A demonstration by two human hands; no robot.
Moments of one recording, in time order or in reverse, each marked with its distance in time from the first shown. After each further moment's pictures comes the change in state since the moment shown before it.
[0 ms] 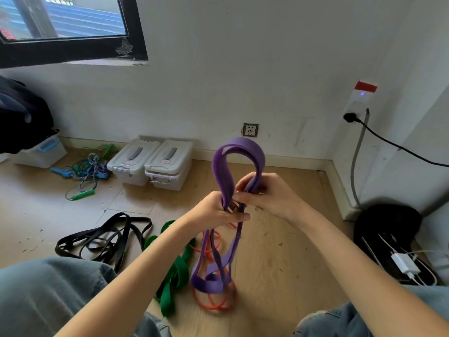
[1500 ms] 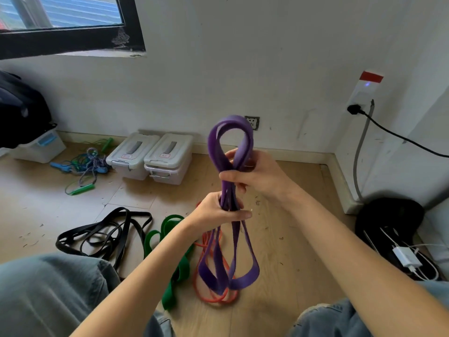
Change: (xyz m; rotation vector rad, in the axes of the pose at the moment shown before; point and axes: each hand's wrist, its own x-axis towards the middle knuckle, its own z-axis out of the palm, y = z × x) left_hand 0.000 -0.029 0.010 -0.103 0.063 -0.099; right_hand 0.024 -0.017 0.005 0.236 0.008 -0.002
